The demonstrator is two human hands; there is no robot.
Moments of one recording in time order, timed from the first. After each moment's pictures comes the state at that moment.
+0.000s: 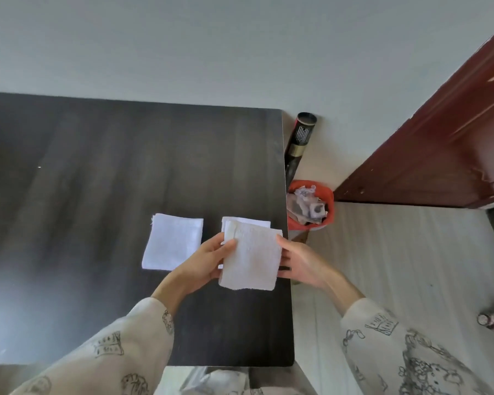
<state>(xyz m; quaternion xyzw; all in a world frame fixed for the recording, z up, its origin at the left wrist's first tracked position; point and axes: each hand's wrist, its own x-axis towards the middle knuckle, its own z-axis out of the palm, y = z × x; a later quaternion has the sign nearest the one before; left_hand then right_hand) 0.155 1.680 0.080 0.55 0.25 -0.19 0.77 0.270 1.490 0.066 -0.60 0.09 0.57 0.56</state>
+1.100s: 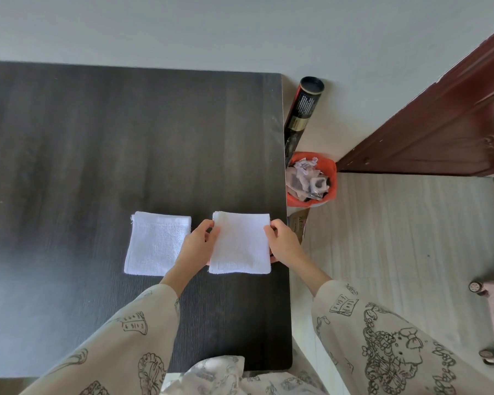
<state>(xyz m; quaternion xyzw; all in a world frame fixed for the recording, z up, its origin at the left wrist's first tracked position) 0.204 1.697 -0.001 0.79 0.36 -0.17 0.47 0.300 1.532 -0.005 -0.87 -0.06 0.39 0.30</state>
